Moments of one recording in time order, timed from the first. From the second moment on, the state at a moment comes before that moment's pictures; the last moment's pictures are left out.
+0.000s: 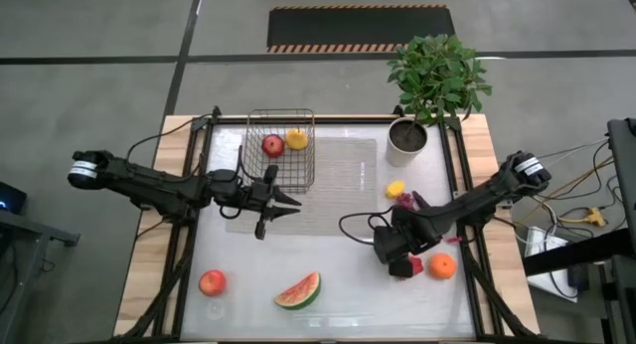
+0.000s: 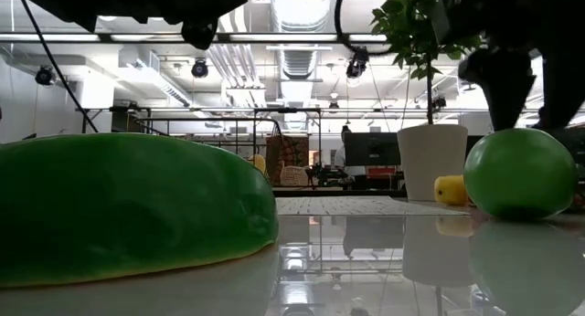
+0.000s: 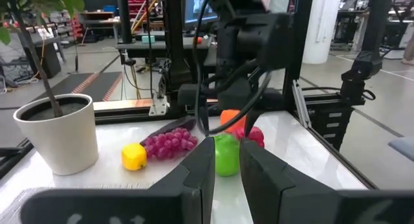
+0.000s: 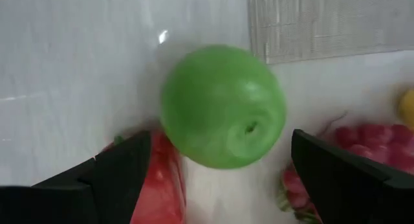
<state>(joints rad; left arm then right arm) -0.09 1.08 0.56 0.49 0.05 0.02 0.43 1.57 1.11 -0.99 0.05 0.56</state>
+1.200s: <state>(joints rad) -0.11 1.26 0.56 0.62 0.05 0.00 0.35 1.55 1.01 -0.68 0.07 0.54</state>
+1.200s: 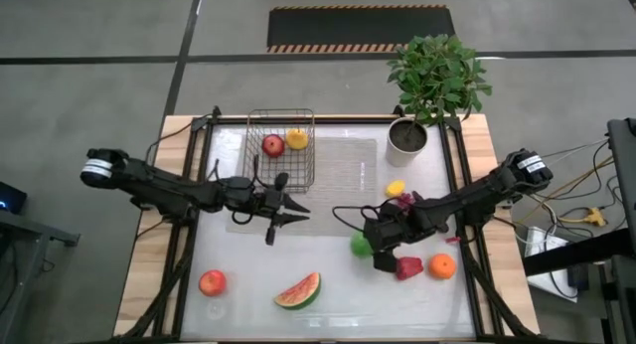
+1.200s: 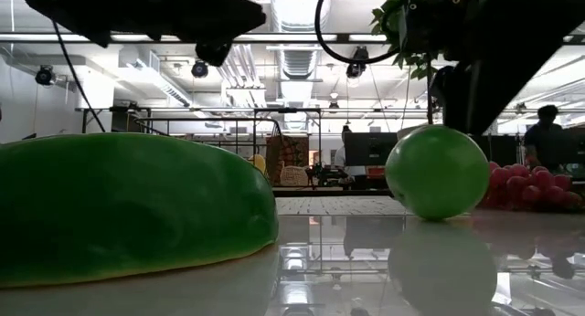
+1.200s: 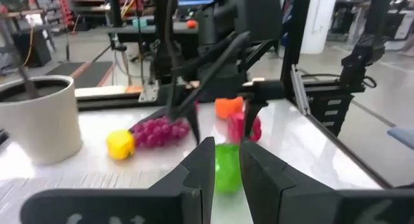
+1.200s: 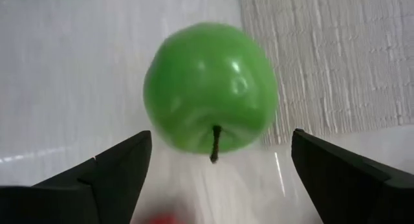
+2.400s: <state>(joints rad) -0.33 1.87 1.31 0.01 -0.30 -0.14 0.63 1.37 1.01 -0.70 0.39 0.64</state>
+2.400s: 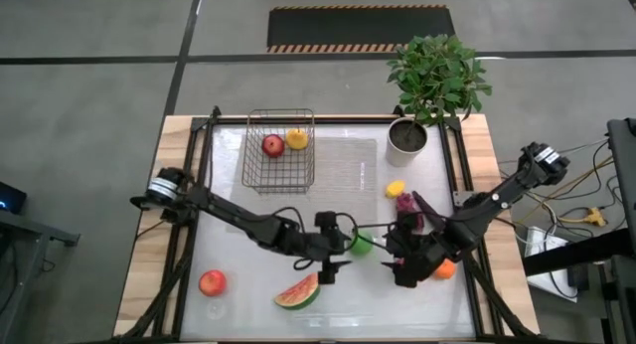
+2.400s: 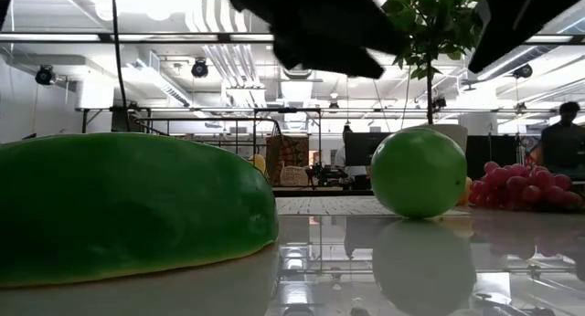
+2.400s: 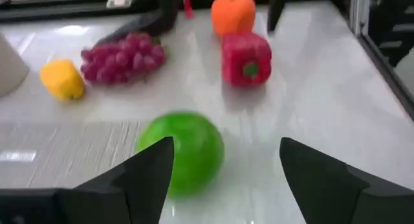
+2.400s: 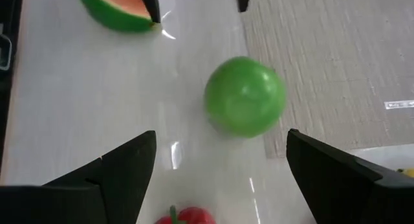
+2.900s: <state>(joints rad) -0.34 1.85 1.26 -0.02 -0.29 -0.13 0.64 1.57 1.00 -0.58 0.45 0.67</state>
